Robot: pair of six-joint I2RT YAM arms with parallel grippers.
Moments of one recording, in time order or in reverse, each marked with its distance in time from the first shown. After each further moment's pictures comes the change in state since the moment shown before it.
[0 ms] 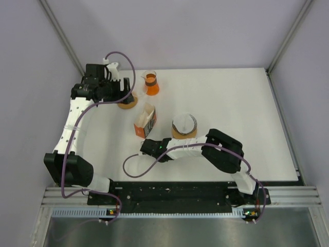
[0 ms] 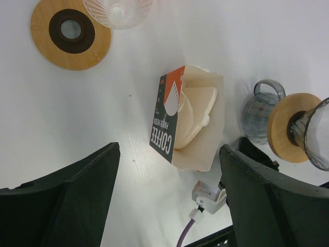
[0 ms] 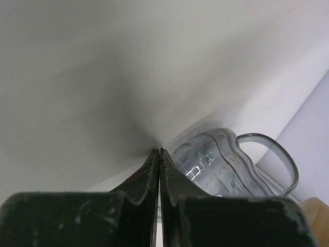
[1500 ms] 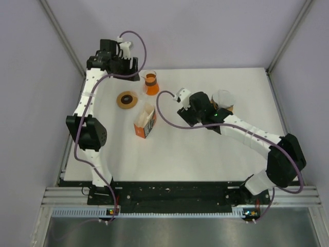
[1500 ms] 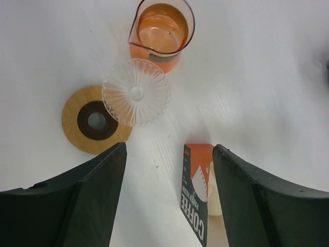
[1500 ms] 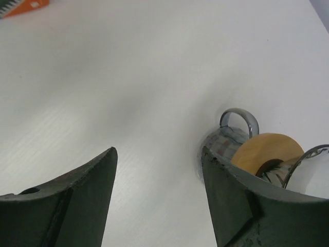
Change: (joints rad) left arm -0.019 0.496 0.584 -0.083 0.000 0.090; right arm -0.504 -0.582 -0.262 0.229 -0.398 0.169
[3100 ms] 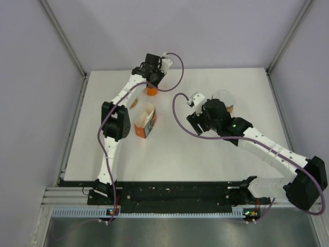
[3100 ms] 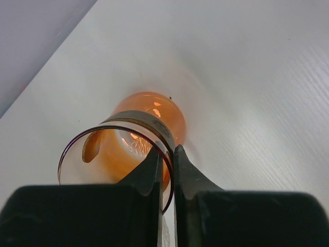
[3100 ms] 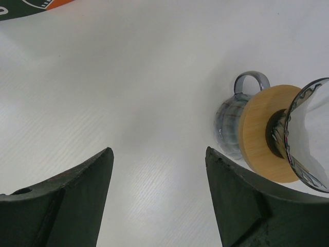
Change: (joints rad) left arm -0.271 0.426 0.144 0.302 -0.330 0.359; right arm -0.001 -0.309 -0.135 -0.098 -0.110 0.142
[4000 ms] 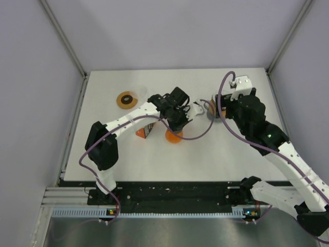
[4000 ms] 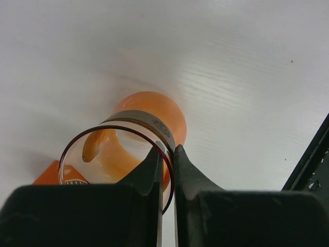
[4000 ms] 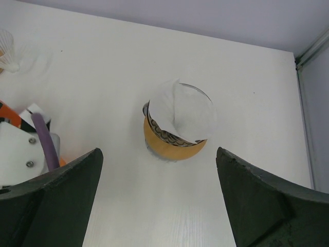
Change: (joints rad) left arm -0.420 -0.555 -0.629 -0.197 0.278 0.005; right arm -0.113 -0.290 0.093 -0.039 0.314 0.217
